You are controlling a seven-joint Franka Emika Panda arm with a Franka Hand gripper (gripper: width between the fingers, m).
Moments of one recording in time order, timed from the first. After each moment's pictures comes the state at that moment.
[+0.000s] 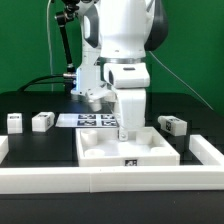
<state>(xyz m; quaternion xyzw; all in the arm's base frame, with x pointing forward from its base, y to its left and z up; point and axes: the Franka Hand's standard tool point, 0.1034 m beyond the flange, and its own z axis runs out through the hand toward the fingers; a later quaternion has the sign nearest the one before) 0.461 0.028 0.005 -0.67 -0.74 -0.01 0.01</state>
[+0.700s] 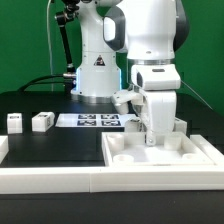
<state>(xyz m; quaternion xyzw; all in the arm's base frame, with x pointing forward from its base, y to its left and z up) 0.493 0.075 0.006 -0.70 -0.71 -0.02 0.01</state>
